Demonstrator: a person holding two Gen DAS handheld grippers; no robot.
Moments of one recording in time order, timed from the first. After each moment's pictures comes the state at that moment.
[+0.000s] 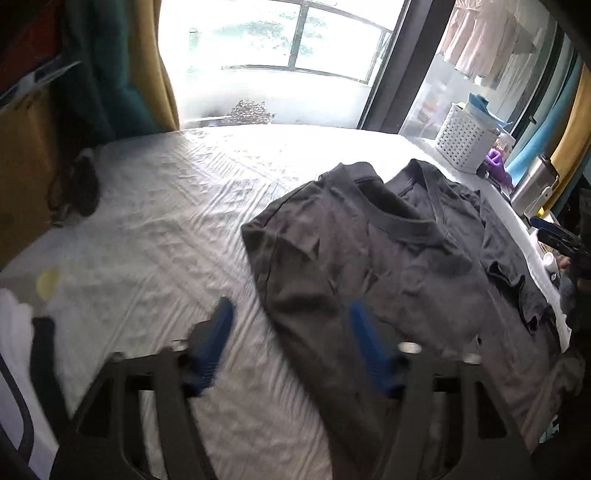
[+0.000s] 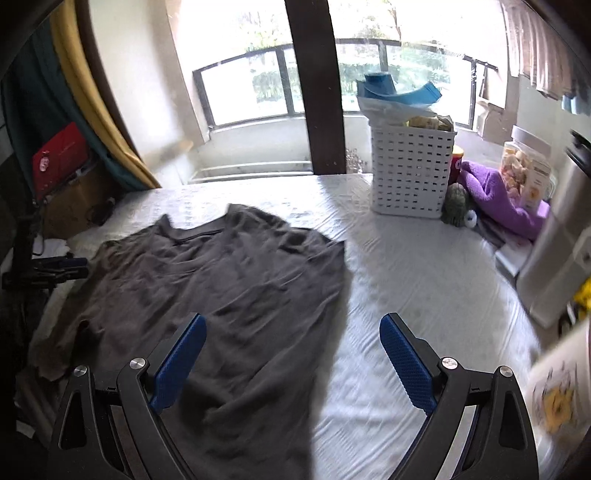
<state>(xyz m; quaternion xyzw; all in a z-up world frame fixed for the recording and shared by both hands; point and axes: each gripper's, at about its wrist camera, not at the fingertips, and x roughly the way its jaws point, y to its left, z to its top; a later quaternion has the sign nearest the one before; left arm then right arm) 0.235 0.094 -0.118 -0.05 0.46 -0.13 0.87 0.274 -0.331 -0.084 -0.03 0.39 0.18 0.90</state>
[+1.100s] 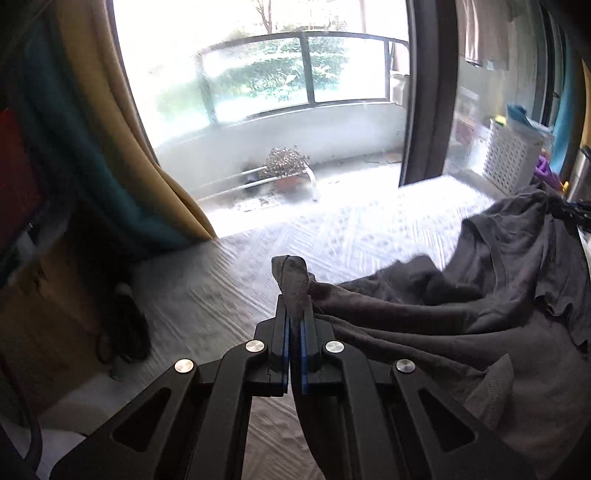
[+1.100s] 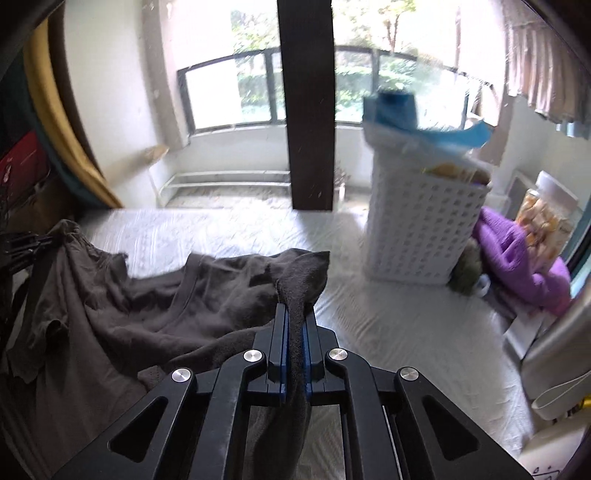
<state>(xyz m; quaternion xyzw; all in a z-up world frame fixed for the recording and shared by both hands) 0.310 0.083 -0.072 0.08 0.39 -0.05 0.92 0.347 -0.298 -0.081 -0.05 0.36 0.13 0.92</state>
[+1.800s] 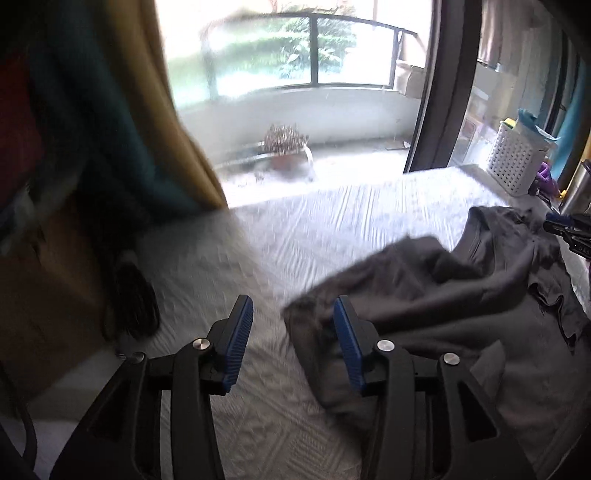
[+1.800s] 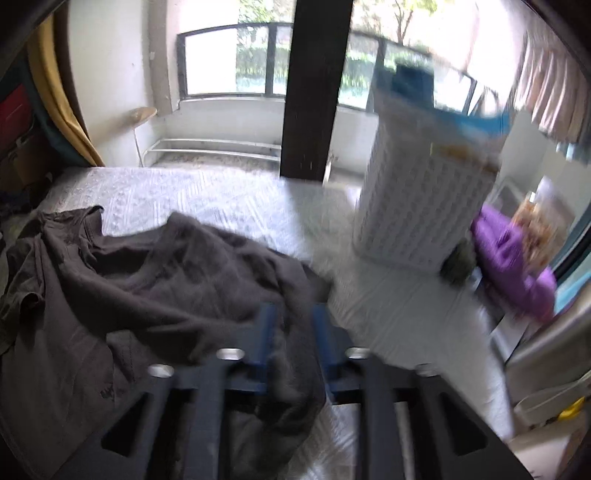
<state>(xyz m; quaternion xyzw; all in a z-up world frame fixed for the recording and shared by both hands) 0.312 0.113 -0.076 0.05 0.43 -0.07 0.90 0.349 -0.286 -0.095 -0.13 0.40 0.11 0.90</state>
